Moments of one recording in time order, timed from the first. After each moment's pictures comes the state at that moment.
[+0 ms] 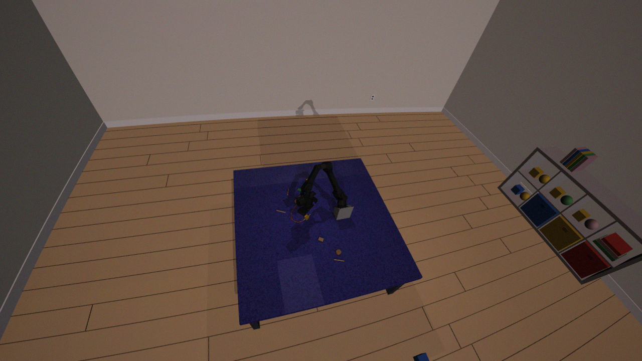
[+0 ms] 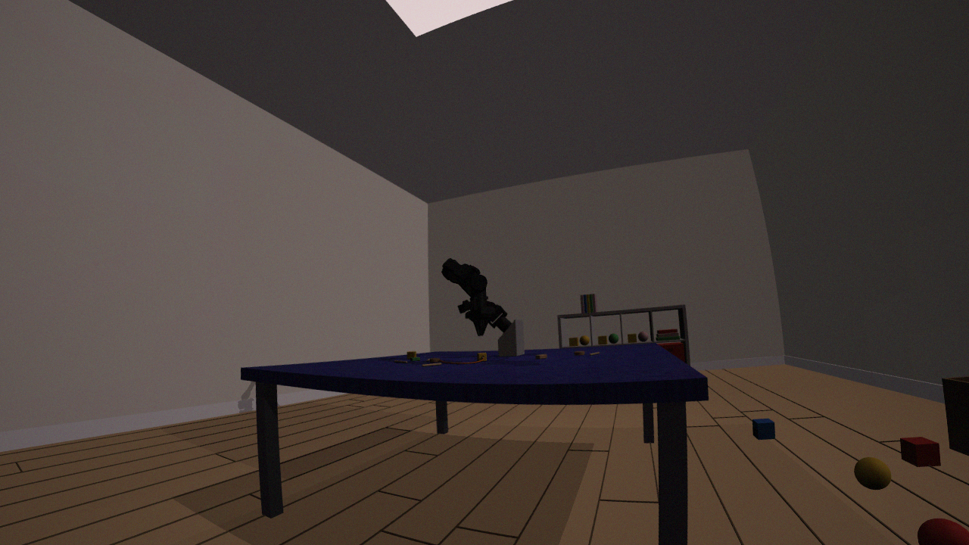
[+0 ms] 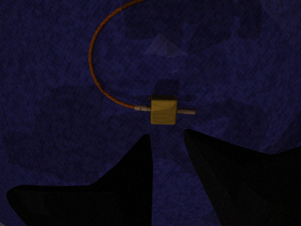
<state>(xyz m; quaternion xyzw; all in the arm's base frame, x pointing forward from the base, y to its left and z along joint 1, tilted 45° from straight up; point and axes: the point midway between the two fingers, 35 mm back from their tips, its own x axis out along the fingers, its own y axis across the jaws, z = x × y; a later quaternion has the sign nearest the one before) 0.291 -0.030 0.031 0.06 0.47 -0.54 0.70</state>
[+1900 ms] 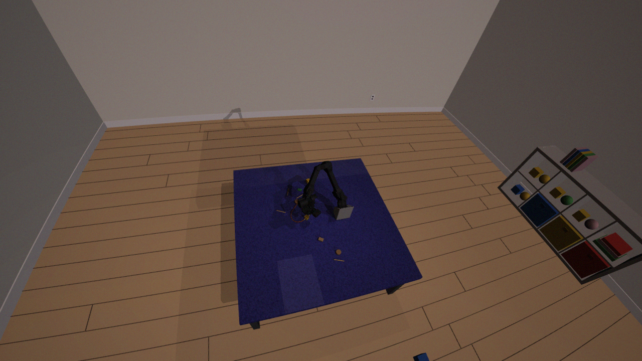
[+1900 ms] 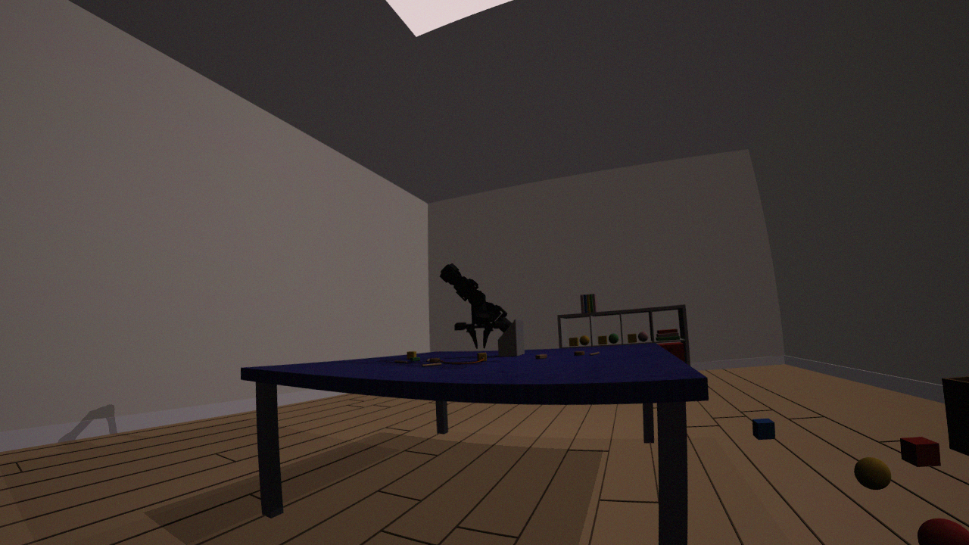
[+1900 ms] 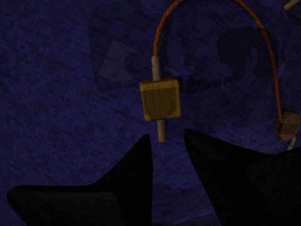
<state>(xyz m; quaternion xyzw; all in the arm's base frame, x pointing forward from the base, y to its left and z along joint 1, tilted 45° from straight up) 0.263 -0.071 0.005 -0.41 0.71 -0.11 0.56</state>
